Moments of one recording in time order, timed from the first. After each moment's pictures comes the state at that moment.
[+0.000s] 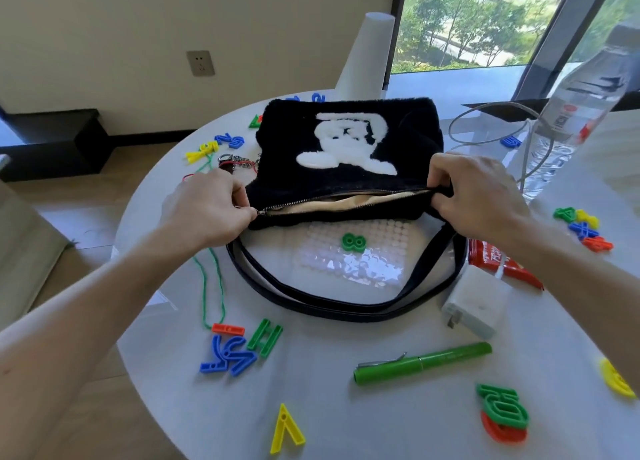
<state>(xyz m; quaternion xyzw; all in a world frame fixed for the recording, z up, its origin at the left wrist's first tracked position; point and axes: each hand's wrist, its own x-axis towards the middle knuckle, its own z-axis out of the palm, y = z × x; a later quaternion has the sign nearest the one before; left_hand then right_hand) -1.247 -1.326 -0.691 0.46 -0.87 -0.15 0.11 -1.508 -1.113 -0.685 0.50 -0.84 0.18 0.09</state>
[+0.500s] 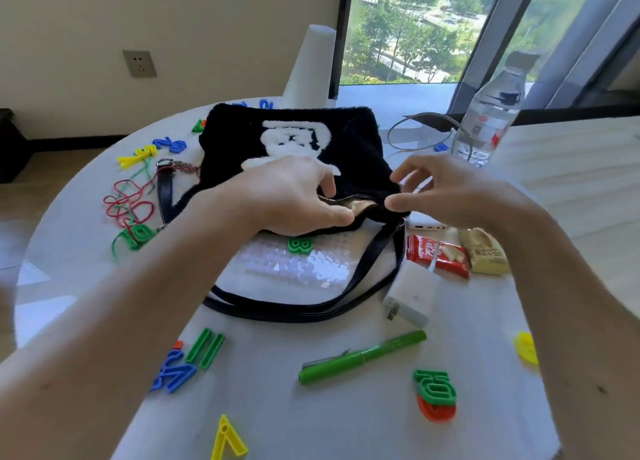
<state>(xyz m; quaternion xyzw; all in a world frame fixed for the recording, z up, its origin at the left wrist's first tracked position) -1.336 -1.226 -0.626 0.23 -0.95 -0.20 -0.02 -1.504 -1.075 -0.632 0.39 -0.88 0.21 -0.16</state>
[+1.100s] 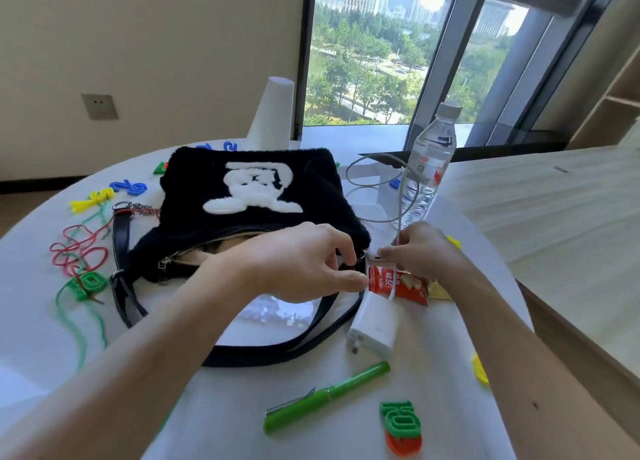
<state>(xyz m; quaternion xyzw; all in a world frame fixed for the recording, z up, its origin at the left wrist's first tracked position) -1.354 -1.185 -0.634 0.09 -0.96 -0.26 -0.06 -1.531 -1.051 -0.680 0.21 -0.95 0.20 -0.13</state>
